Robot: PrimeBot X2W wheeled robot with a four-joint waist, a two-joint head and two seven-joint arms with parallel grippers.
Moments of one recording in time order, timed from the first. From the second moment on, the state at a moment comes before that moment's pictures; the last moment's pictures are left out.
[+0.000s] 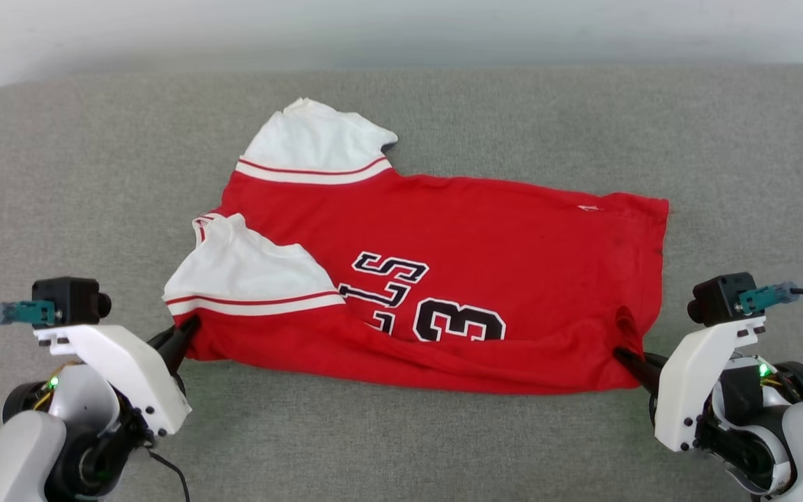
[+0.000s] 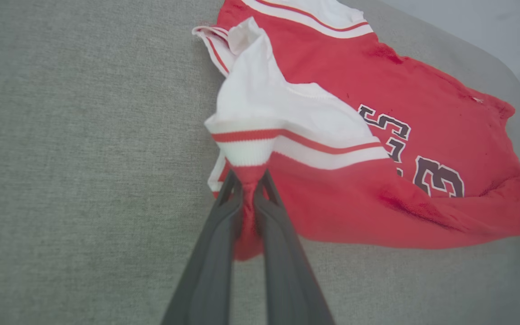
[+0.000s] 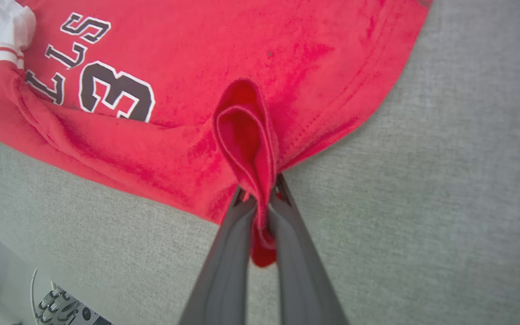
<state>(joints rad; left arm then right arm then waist) -0.25 0.62 -0.35 0.07 -1.01 0.11 0.37 -0.22 -0.25 0.14 0.13 0.54 0.13 0.70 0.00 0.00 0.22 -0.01</state>
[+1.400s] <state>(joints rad) -0.18 0.57 -0.36 0.04 -0.84 0.22 0.11 0.00 -0.18 0.01 -0.03 0.31 0.13 0.14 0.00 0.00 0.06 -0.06</state>
